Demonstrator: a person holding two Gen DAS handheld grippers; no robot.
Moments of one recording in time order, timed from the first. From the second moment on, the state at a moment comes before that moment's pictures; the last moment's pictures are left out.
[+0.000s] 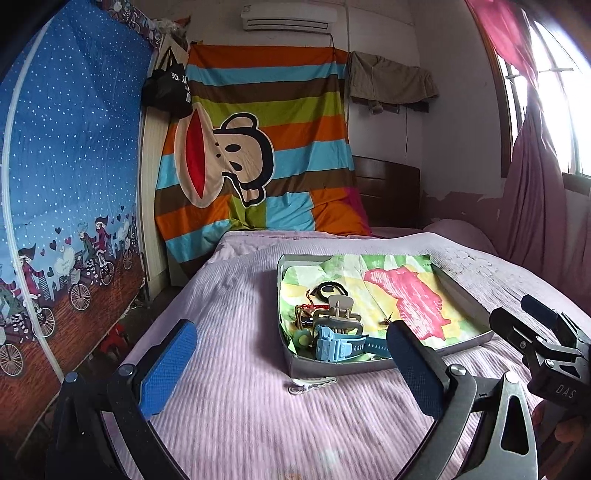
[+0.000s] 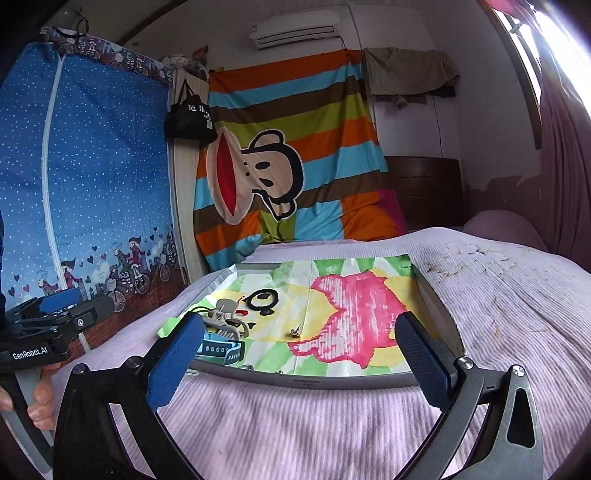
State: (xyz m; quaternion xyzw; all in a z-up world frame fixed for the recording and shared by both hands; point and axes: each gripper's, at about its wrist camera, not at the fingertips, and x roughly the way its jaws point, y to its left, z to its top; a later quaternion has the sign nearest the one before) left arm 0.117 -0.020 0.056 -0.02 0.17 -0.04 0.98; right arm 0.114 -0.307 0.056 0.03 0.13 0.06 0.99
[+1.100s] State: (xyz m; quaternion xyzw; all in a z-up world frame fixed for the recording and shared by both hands) left arm 0.074 -0.011 0.038 -0.06 0.18 -0.01 0.98; right arm 0.074 -0.315 0.041 0.04 0.15 0.06 0.99
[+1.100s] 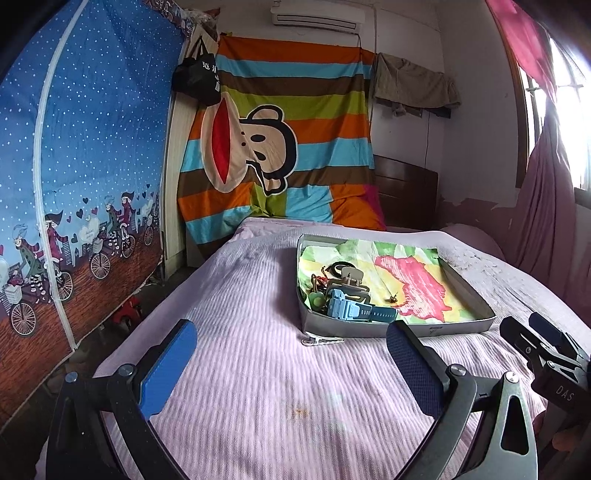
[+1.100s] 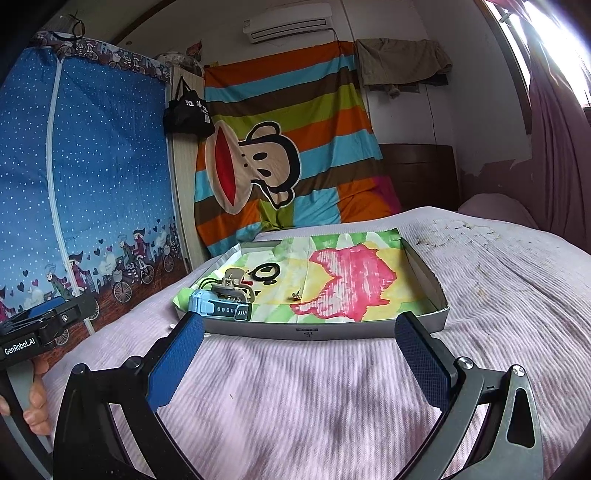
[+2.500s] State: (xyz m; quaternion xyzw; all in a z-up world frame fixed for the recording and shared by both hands) left arm 0.072 -0.019 0.040 -0.05 0.18 -0.01 0.98; right arm 0.069 -0.311 0.046 0.03 0.15 0.06 0.99
